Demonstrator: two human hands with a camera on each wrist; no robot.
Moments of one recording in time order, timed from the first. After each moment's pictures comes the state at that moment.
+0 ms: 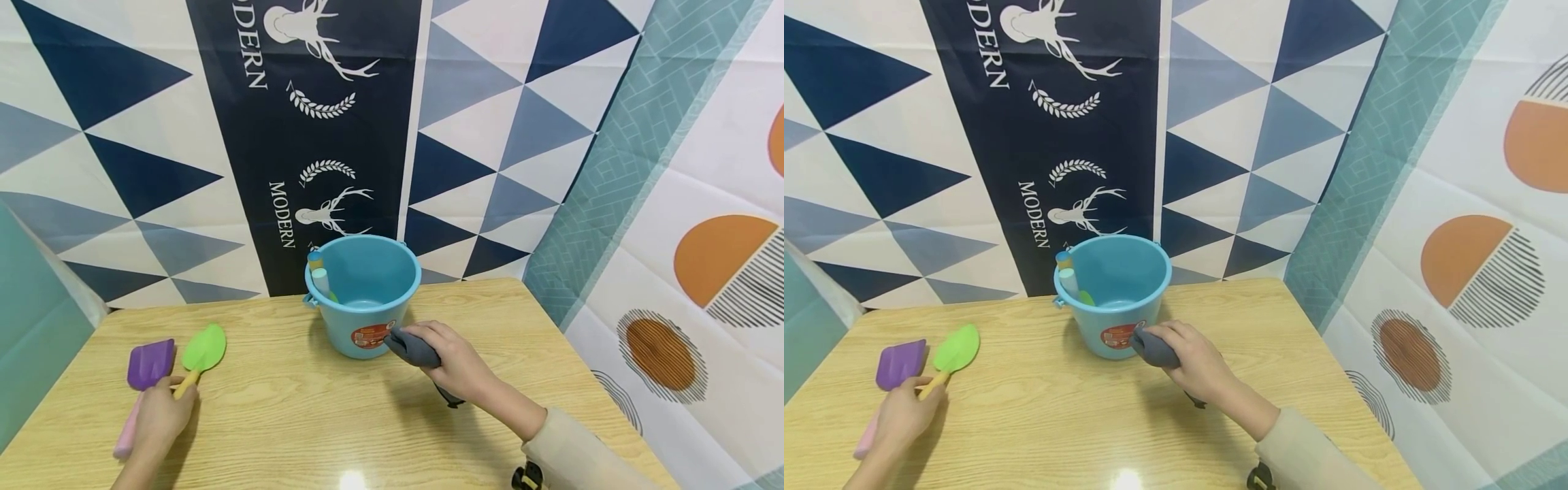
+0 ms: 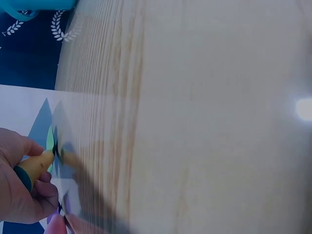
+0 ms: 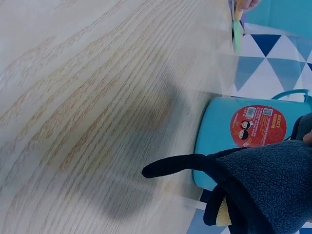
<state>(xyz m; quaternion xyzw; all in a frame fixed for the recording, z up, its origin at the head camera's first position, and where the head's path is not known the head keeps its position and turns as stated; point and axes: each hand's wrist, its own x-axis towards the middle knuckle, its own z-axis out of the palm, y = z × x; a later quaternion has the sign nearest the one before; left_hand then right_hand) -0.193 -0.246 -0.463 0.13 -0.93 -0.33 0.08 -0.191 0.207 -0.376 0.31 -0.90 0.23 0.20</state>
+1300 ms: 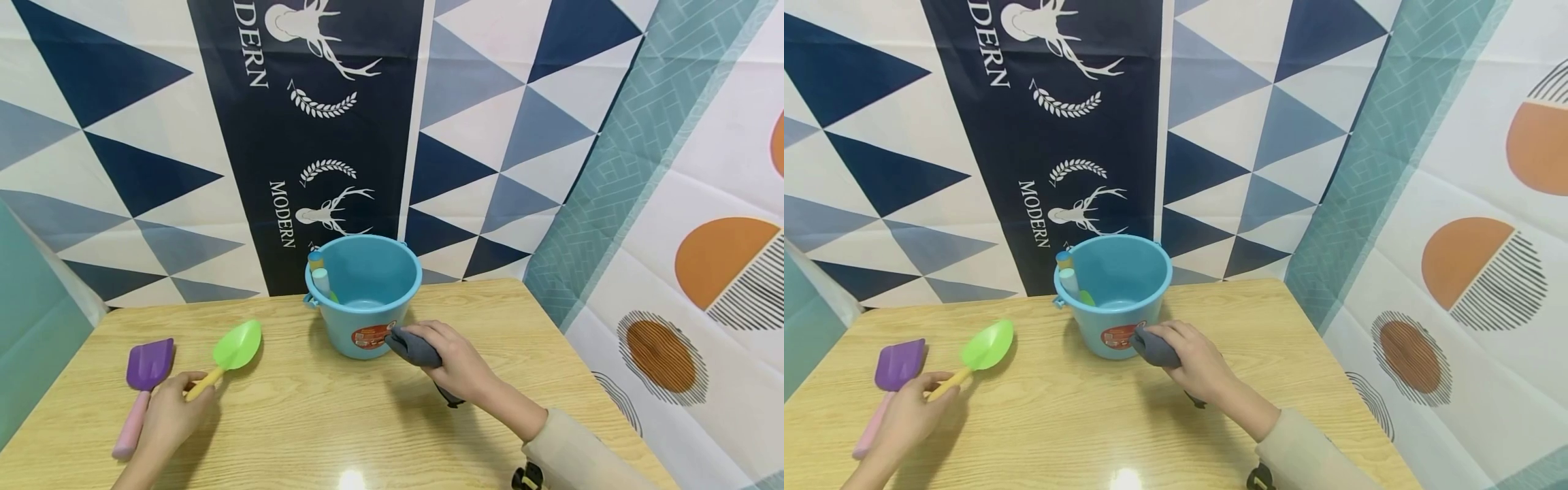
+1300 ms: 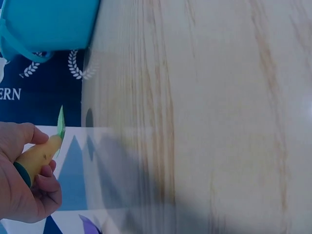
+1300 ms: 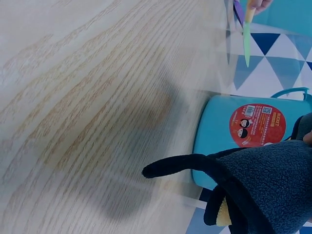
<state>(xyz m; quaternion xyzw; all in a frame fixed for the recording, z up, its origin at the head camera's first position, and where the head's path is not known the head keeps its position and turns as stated) -0.176 -0.220 -0.438 0.06 -0.93 -0.34 0.09 -0.193 0.208 -0.375 0.31 -0.90 0.23 0.19</state>
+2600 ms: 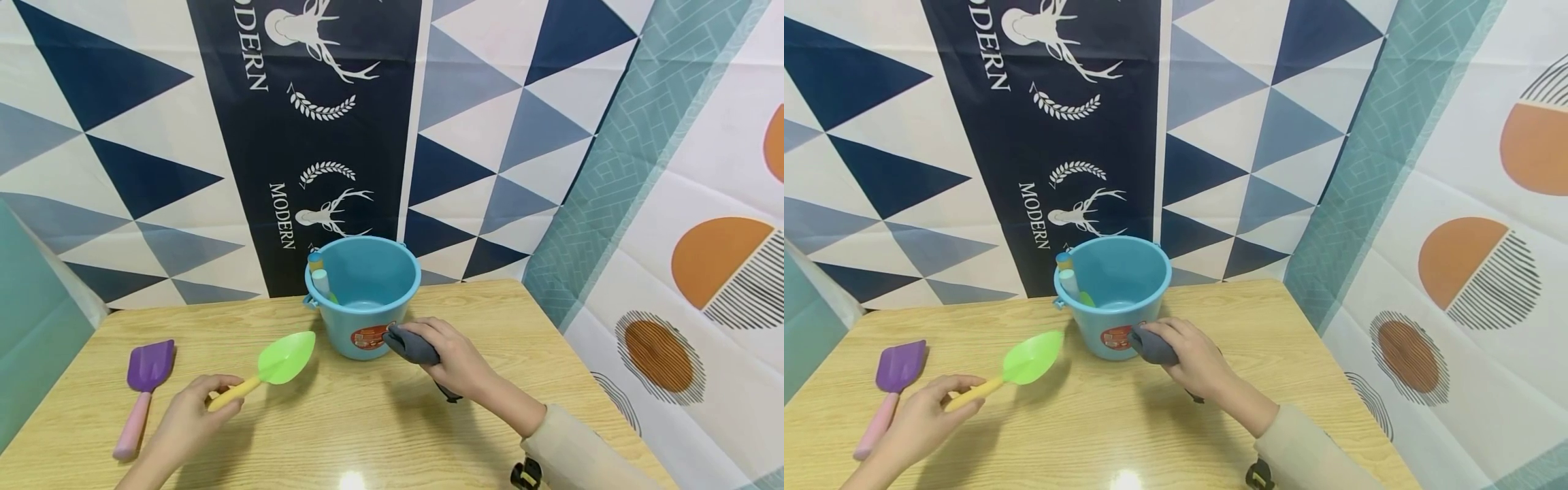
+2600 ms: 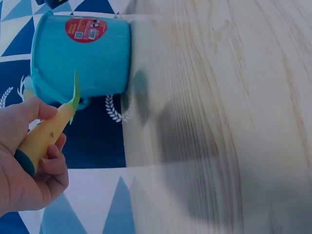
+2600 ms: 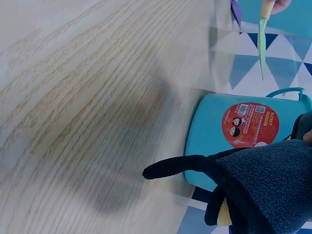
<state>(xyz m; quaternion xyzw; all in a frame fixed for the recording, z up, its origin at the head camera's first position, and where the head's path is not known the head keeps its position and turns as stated) -0.151 -0.184 -0.404 -0.05 -0.94 -0.34 0.07 -0.194 0.207 -0.369 0.33 -0.90 0.22 0.21</state>
